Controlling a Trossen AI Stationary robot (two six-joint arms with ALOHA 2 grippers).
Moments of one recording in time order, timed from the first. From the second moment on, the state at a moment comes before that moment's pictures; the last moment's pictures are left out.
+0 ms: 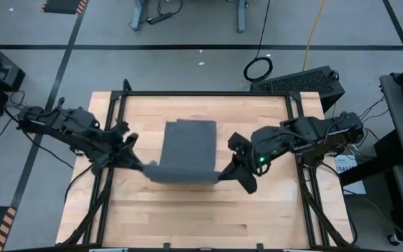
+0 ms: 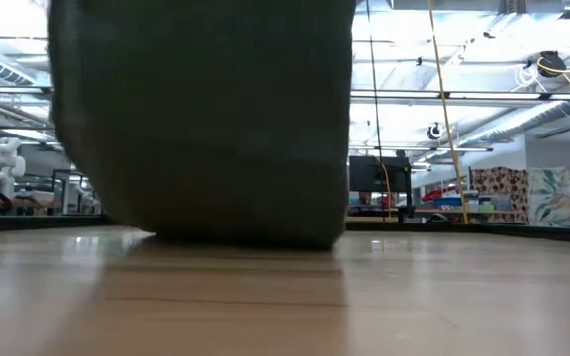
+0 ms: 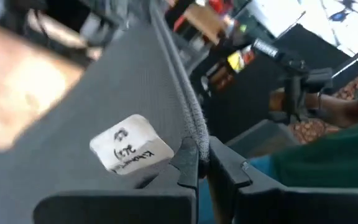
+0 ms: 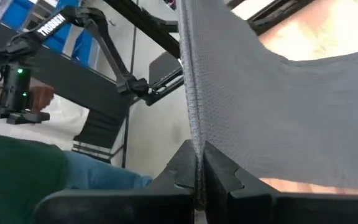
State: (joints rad) left arm -0.34 0.87 1.21 -0.52 0.24 -0.75; right arm 0.34 1.54 1.87 -0.84 -0.12 0.87
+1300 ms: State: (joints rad) left arm -0.81 1.33 1.00 -0.52 -0.02 -0.96; right arm 0.49 1.95 1.87 -0.87 -0.21 0.80
